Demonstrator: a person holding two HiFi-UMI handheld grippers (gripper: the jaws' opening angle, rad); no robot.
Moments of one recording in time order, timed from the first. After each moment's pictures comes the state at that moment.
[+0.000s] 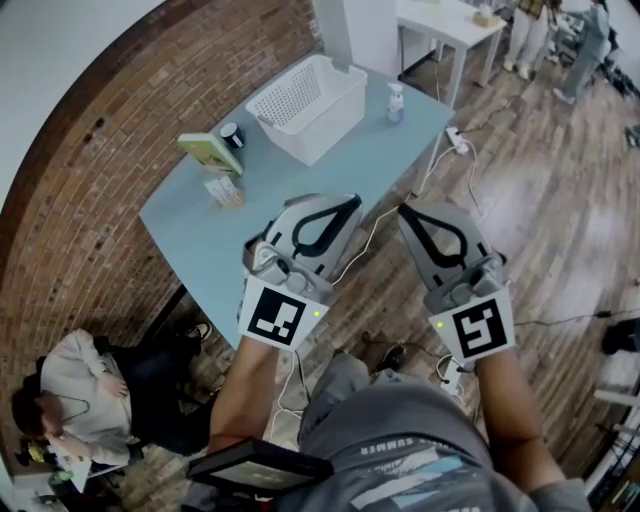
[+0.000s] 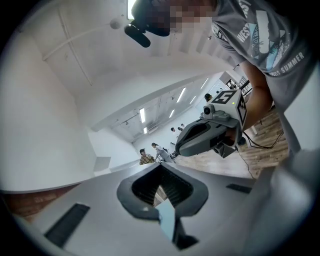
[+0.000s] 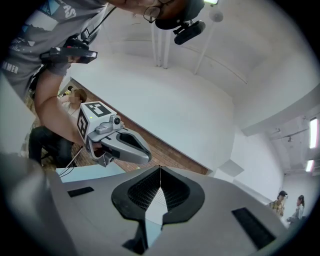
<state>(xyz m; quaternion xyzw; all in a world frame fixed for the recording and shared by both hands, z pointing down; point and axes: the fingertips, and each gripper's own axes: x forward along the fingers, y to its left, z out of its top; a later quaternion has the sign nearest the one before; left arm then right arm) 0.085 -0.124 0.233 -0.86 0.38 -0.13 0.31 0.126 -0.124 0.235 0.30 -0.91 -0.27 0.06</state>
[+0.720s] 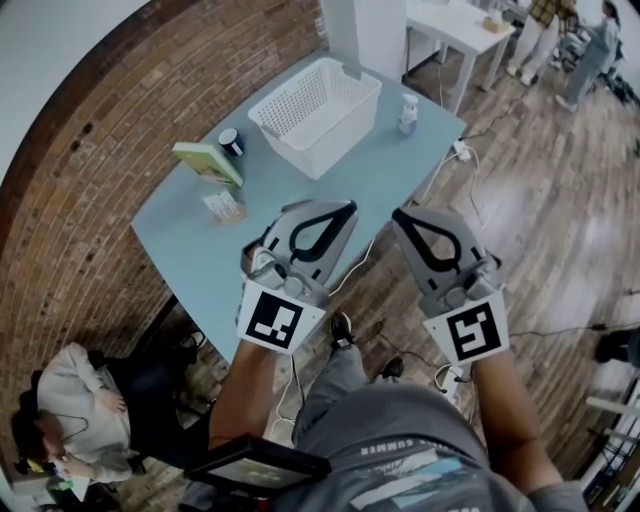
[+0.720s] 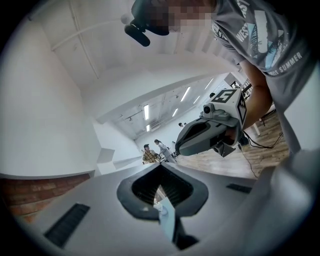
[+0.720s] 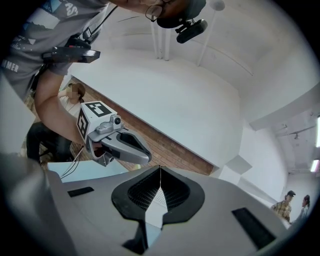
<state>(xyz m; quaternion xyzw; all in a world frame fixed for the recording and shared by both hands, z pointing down) 0.022 -0.199 0.254 -0.87 0.39 -0.13 0.28 0.064 -0.198 0.251 0.29 -0.92 -0.26 0.08</state>
